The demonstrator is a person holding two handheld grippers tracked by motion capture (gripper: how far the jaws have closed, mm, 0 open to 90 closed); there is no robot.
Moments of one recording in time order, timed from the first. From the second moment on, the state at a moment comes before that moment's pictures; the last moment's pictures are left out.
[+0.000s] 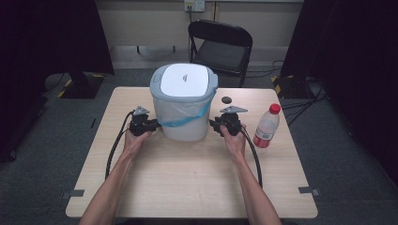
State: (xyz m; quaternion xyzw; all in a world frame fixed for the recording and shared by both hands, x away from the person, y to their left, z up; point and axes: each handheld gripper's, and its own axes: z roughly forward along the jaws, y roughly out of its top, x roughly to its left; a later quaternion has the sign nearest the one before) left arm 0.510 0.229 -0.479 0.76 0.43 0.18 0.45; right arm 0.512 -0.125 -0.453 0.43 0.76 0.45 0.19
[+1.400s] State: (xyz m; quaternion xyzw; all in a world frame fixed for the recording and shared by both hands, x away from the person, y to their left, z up) left arm 0.478 0.274 -0.495 0.78 0.47 0.20 0.37; right arm 0.459 -0.097 -0.455 0.42 0.76 0.43 0.24
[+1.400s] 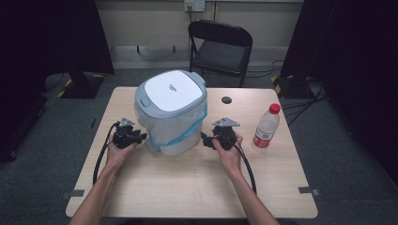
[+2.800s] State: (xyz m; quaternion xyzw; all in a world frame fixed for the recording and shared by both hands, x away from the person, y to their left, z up) left arm 0.495 0.285 -0.454 0.72 0.52 0.26 0.39; right arm 0.529 -0.089 -0.426 0.44 0.74 0.42 0.28
